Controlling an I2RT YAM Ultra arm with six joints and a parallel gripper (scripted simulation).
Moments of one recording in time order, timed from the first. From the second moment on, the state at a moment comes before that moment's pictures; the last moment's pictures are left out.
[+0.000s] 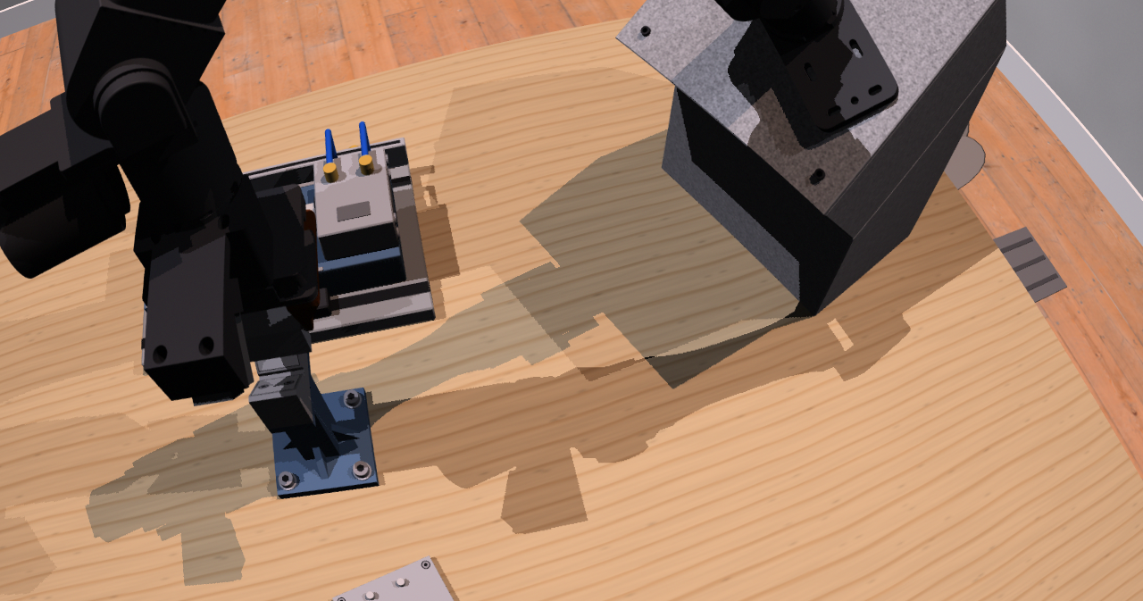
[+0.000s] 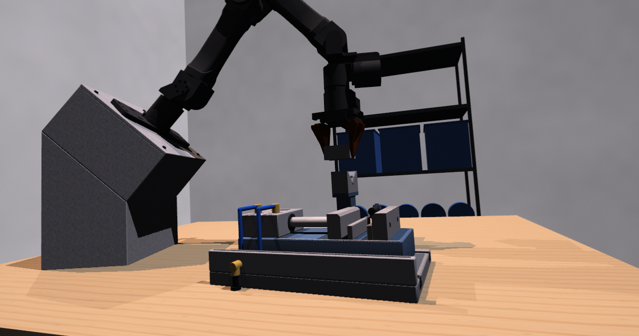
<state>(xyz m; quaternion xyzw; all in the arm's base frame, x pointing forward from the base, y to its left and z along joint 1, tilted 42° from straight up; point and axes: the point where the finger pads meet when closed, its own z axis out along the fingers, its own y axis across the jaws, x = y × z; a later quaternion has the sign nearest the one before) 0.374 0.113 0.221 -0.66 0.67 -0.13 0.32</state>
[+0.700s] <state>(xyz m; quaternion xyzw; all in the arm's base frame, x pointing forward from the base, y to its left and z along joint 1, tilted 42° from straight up) 0.358 0.106 0.244 -0.66 0.67 -0.13 0.32</state>
